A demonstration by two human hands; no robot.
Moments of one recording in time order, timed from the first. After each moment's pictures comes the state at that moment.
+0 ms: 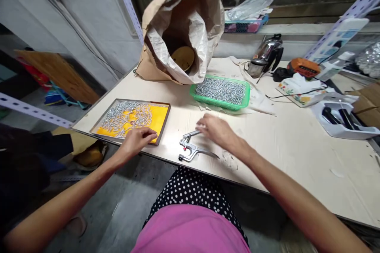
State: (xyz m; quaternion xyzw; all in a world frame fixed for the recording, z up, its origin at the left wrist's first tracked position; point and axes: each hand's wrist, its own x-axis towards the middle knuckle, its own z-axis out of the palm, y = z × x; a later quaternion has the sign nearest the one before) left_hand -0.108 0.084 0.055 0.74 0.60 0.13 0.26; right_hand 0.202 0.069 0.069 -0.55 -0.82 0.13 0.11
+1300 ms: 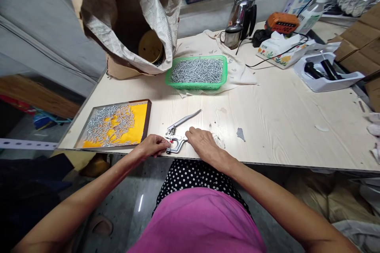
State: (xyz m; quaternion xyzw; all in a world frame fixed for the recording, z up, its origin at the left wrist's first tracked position) left_hand -0.032 0.077 0.012 0.64 0.53 -0.06 0.54; right_hand 0.186 -0.002 0.005 -0.60 -0.79 0.12 0.03
